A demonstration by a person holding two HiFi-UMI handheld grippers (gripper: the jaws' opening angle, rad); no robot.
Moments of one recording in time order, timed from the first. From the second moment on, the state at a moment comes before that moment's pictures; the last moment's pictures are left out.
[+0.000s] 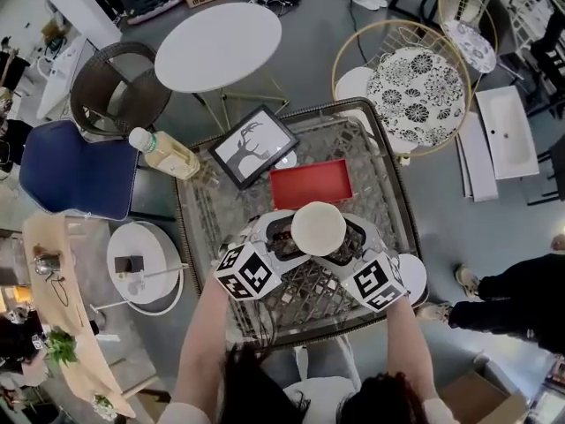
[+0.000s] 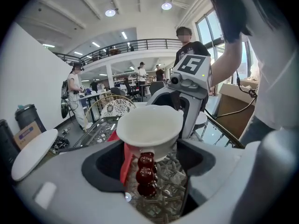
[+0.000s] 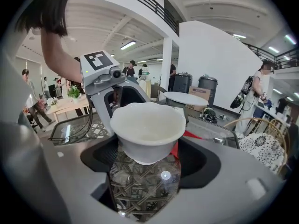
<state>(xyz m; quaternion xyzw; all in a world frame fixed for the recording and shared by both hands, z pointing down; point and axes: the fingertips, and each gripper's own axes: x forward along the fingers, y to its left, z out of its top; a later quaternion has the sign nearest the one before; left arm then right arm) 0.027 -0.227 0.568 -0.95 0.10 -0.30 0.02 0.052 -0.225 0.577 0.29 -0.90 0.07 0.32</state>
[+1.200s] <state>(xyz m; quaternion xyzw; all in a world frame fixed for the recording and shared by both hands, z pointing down) 0.007 -0.173 0.631 -0.92 0.13 -0.37 0.01 0.064 -0.160 0.627 0.33 -0.87 0.19 0.32</state>
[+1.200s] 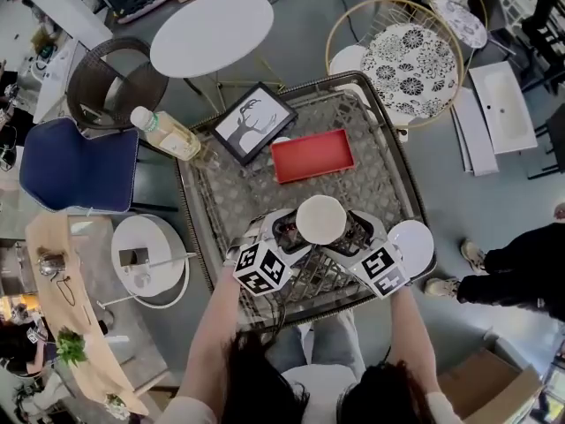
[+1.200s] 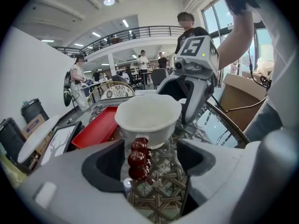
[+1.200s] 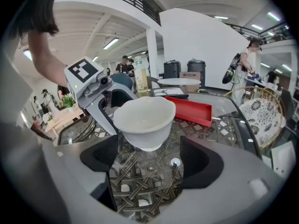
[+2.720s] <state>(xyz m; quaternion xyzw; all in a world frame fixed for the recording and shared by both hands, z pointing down) -0.023 -0.125 0.479 -0.87 0.38 -0.07 -0.30 0.054 -0.091 0.479 0.52 -0.80 0.21 0.19</state>
